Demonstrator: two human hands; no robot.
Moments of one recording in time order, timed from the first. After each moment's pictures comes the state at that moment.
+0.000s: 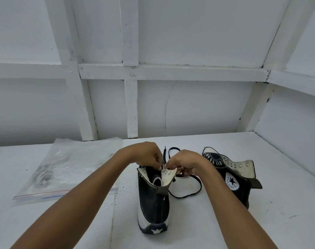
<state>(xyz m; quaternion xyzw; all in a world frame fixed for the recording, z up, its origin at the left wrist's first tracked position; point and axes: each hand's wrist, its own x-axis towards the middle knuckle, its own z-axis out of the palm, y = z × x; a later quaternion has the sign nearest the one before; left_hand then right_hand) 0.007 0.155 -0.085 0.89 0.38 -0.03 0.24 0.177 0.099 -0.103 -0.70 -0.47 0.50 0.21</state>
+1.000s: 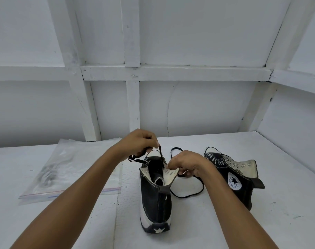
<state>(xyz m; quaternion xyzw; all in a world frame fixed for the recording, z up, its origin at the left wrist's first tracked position) -0.021 0.152 -0.071 0.75 0.40 0.24 0.48 0.175 0.094 -0.102 -0.69 -0.48 0.49 0.20</state>
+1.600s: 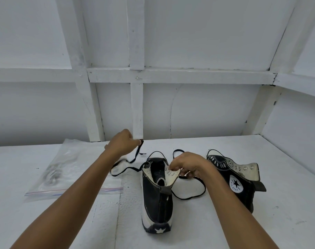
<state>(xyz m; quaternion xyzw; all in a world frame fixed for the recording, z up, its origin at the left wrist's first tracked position) -0.049 0.177 -0.092 0.68 0.66 0.23 0.24 0.175 0.095 -0.100 -0.69 -0.50 0.49 0.19</state>
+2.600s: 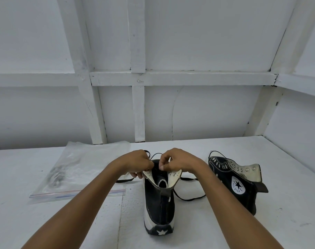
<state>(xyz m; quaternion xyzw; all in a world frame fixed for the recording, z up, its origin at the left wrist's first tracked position) -0.025 0.131 -0.086 0.76 0.55 0.03 0.33 0.156 0.111 -0.100 -0.60 -0.72 0.32 0.16</state>
